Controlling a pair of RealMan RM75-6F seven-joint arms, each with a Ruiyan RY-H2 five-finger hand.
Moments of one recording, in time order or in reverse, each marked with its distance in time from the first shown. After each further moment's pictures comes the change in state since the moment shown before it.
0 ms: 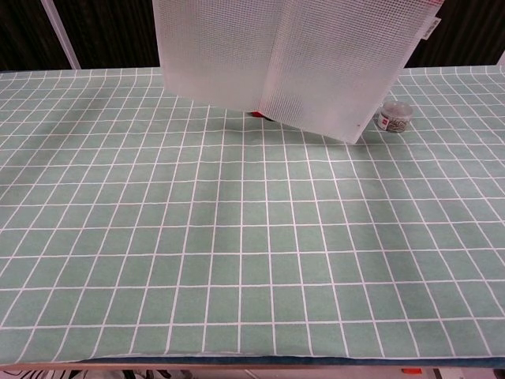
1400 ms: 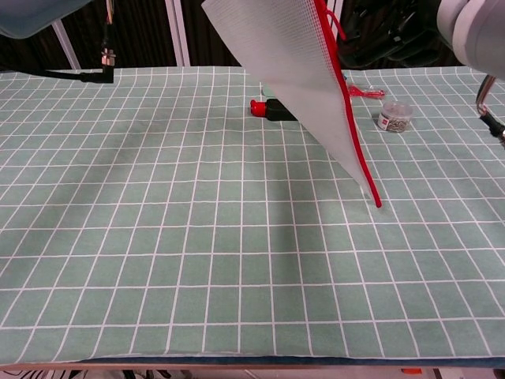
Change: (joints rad) left arm -0.184 -0.194 -0.028 -0.050 -0.032 0.006 0.125; right arm 0.156 -0.292 -0.093 -0.101 -0.087 0.054 -0.138
